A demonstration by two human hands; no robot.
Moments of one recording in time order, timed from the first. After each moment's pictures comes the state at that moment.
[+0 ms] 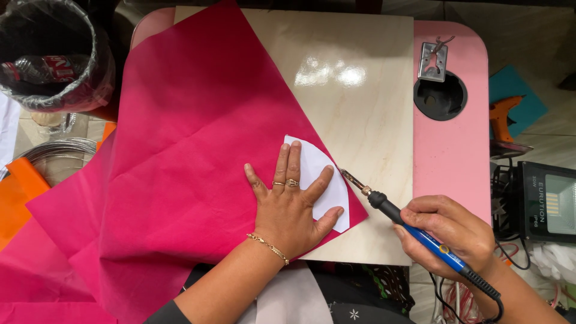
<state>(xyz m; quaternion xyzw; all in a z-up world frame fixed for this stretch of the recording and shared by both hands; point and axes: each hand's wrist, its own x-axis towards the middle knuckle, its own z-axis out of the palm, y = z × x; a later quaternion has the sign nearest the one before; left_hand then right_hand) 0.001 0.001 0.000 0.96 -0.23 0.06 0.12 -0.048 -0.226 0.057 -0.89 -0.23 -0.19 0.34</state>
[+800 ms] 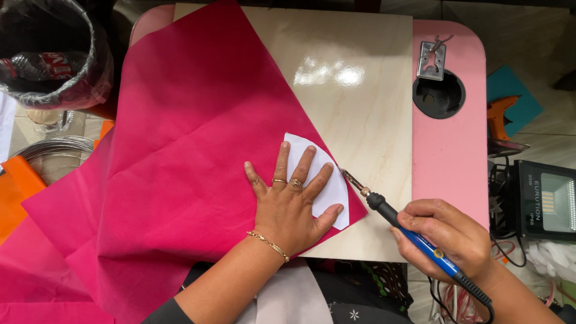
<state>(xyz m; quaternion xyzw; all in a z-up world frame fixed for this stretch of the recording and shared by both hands) -0.001 0.002 -0.006 0.96 -0.24 0.07 0.10 -0.053 -0.224 0.059 -0.90 -0.26 -0.19 0.31</state>
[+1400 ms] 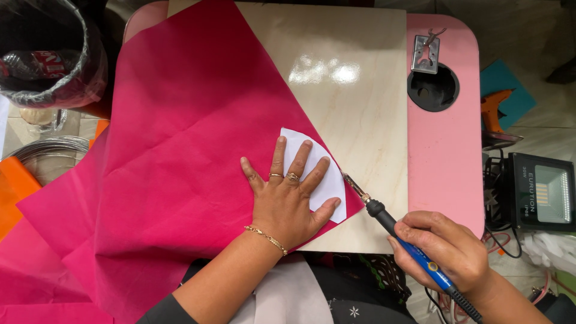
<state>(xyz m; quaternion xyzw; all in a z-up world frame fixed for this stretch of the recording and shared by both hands) -0.001 0.002 -0.004 0.96 -0.24 0.07 0.11 -0.075 -0.219 0.060 -0.90 -0.26 -0.20 0.28</state>
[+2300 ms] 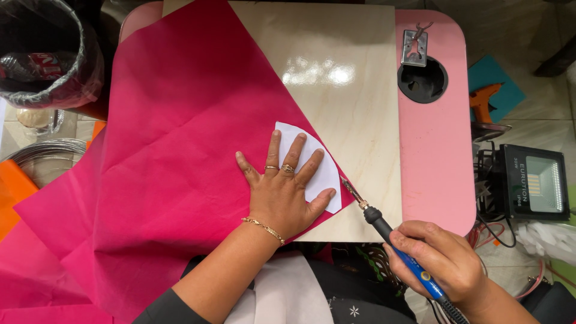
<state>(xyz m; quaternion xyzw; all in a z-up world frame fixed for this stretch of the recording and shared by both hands) 0.003 0.000 -0.001 0.97 -0.23 0.01 0.09 -0.102 -0.216 0.058 -0.90 -0.27 -0.22 0.26</state>
